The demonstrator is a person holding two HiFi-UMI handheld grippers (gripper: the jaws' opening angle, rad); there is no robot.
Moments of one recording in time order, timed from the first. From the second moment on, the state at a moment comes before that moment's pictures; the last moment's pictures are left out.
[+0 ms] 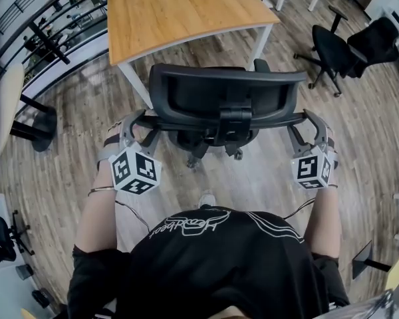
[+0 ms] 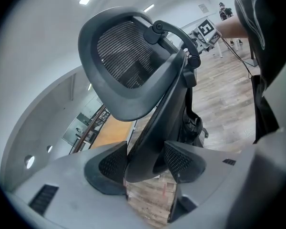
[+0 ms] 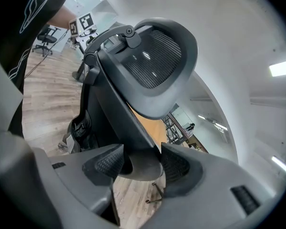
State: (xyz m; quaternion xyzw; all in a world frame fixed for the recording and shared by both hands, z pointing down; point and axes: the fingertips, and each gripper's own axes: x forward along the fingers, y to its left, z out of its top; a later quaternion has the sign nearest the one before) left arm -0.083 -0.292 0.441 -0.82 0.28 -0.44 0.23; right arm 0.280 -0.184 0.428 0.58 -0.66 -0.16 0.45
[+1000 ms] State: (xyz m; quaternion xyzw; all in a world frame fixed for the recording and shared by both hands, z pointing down) left arm -0.043 -0.358 0.440 -0.78 0.37 -0.47 0.20; right arm 0.334 -0.315 0.429 0.52 -0.71 -0.21 0.42
